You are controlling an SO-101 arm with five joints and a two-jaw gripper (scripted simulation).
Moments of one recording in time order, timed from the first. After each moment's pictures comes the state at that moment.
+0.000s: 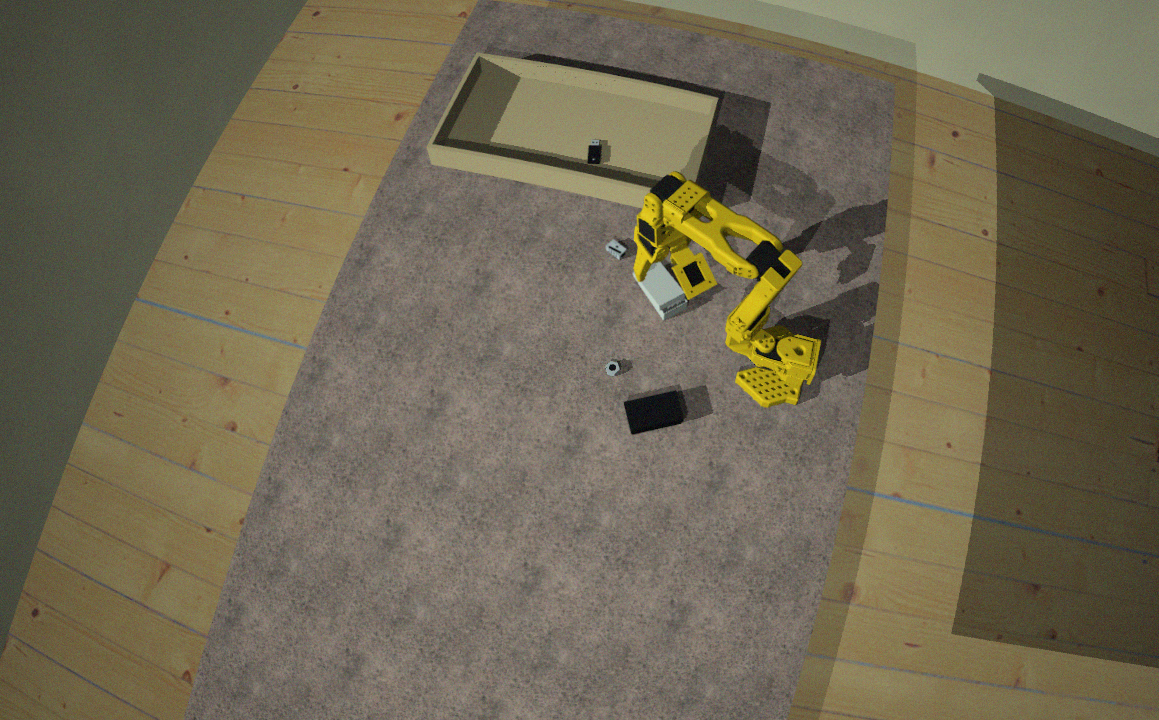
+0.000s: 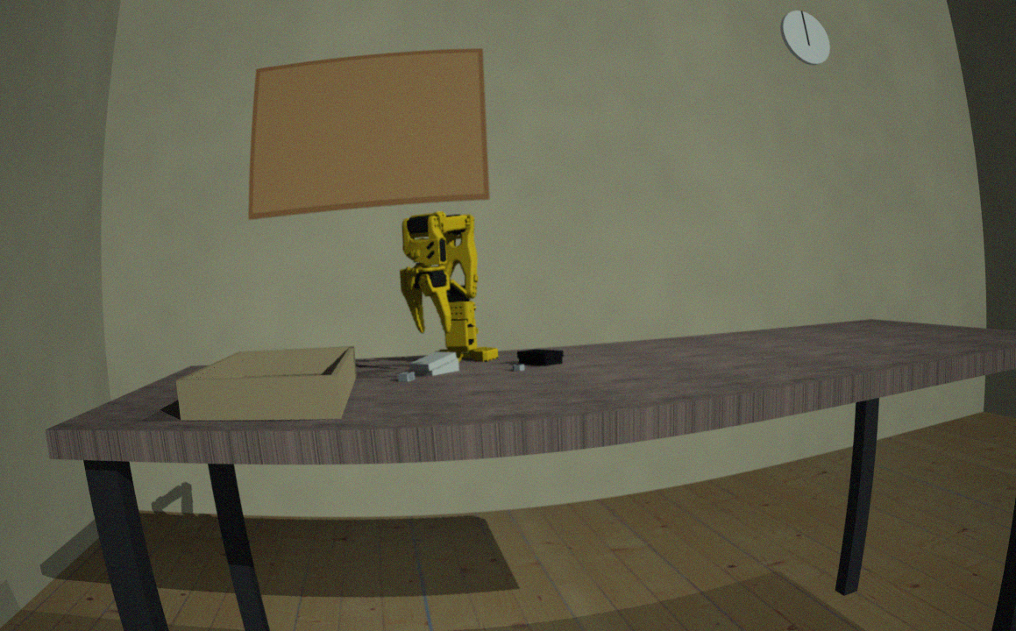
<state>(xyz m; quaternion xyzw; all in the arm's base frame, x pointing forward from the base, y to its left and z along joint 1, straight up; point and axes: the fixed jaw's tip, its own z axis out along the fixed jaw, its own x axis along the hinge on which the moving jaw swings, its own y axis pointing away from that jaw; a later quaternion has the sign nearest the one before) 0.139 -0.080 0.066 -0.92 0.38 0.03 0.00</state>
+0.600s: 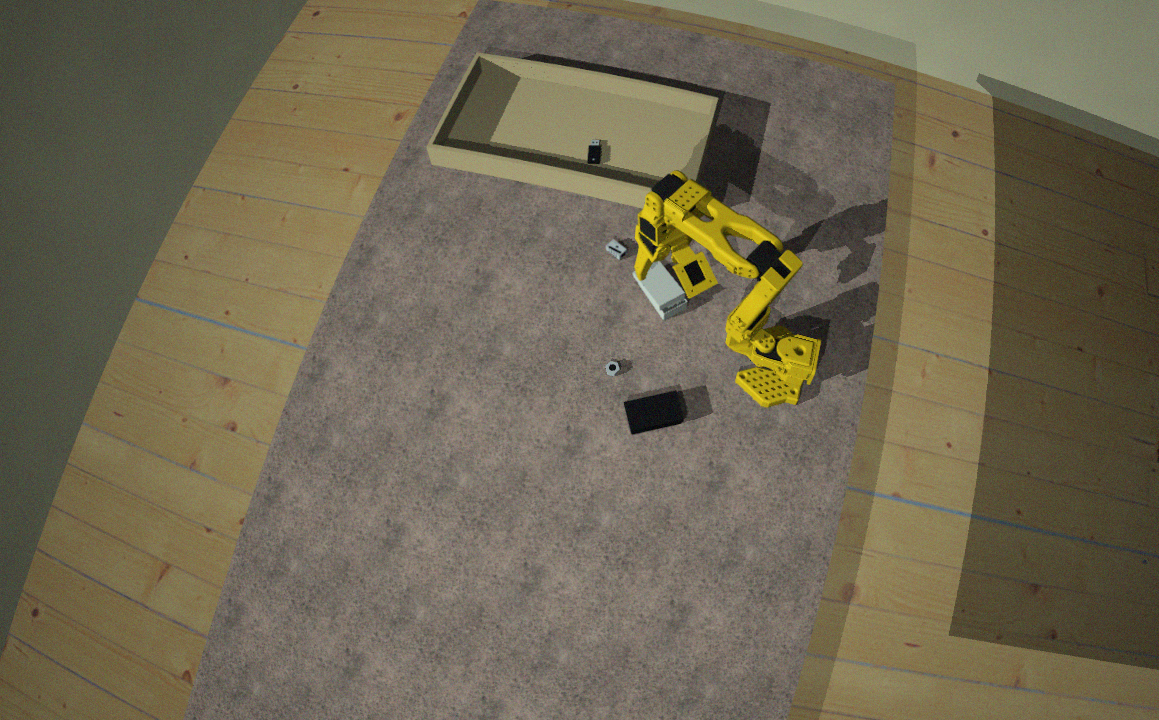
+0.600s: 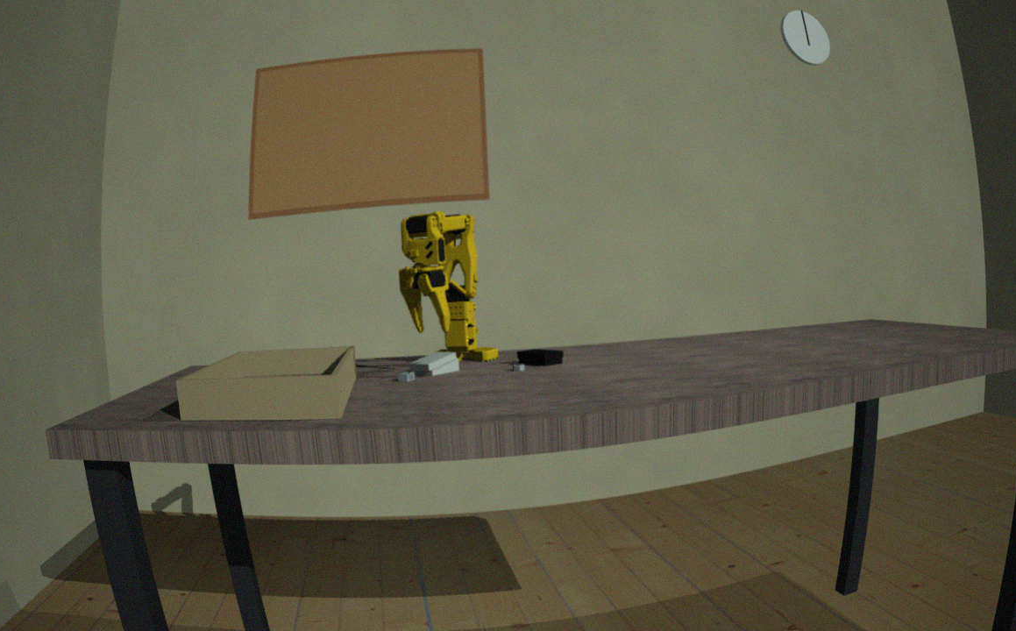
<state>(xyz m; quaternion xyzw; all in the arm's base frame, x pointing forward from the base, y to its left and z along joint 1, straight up) 0.138 -0.082 0.066 -0.92 0.38 0.03 0.00</state>
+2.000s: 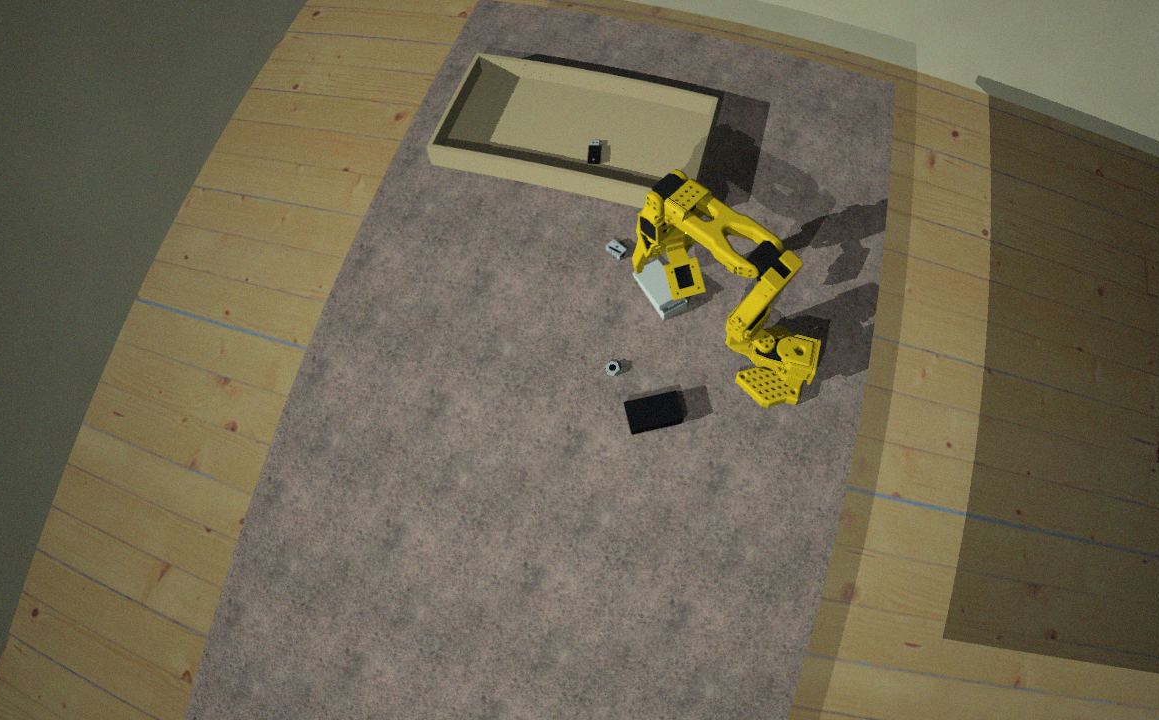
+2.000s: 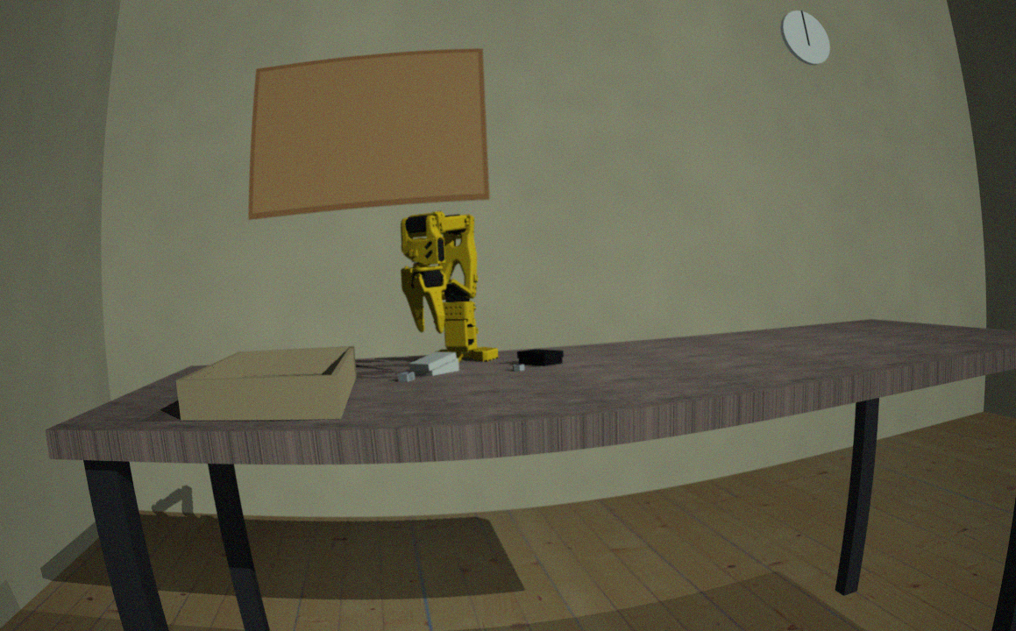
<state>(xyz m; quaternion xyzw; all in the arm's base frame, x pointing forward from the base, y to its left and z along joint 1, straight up) 0.137 -0.081 0.067 -0.87 0.49 0.02 0.00</state>
